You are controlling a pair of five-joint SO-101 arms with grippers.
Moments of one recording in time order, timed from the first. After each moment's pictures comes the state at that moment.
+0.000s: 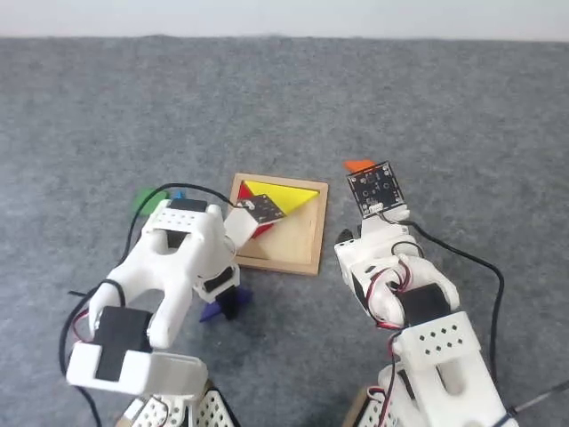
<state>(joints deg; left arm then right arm) 1.4 -0.6 45.6 69.5 -38.8 -21.9 -59.5 67.6 47.3 2.9</state>
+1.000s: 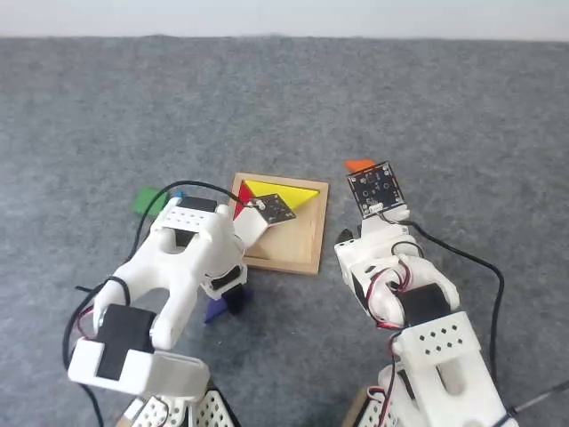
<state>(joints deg) 4.1 -0.2 44.6 68.9 -38.8 -21.9 -59.5 67.6 47.3 2.9</state>
